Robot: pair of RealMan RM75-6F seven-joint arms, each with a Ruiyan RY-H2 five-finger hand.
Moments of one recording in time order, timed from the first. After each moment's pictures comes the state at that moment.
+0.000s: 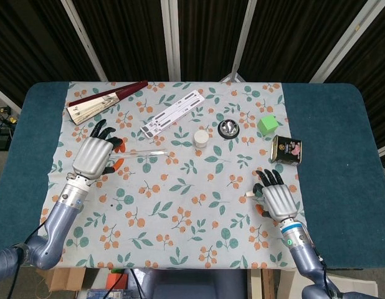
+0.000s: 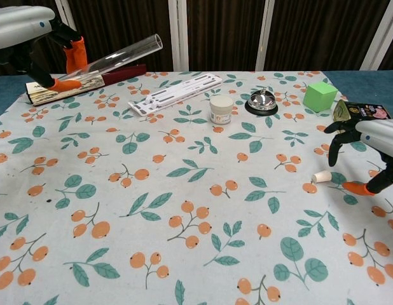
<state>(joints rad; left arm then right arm) -0.67 -1.36 -0.22 -1.61 1.22 1.16 0.36 0.41 -1.47 0.14 -1.63 -1.20 1.11 -0.45</state>
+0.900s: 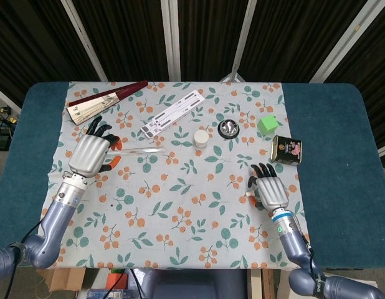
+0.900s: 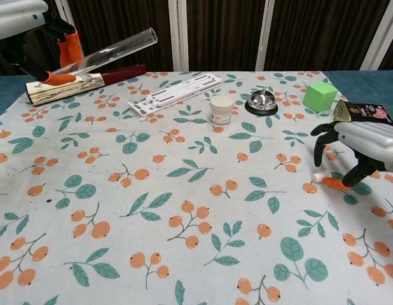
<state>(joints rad) -0.67 -1.34 -0.22 -1.61 1.22 1.16 0.37 0.49 -1.57 0.18 -1.47 -1.11 1.05 -0.42</state>
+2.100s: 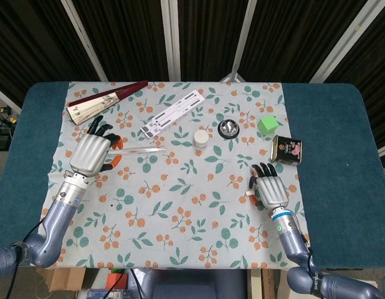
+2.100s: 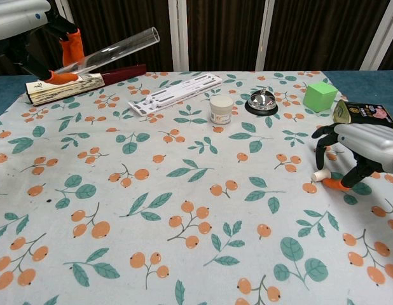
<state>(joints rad) -0.68 -1.35 -0.23 -1.61 1.22 1.17 0.37 0.51 -1.59 0.16 -1.44 -1.09 1.07 -0.40</state>
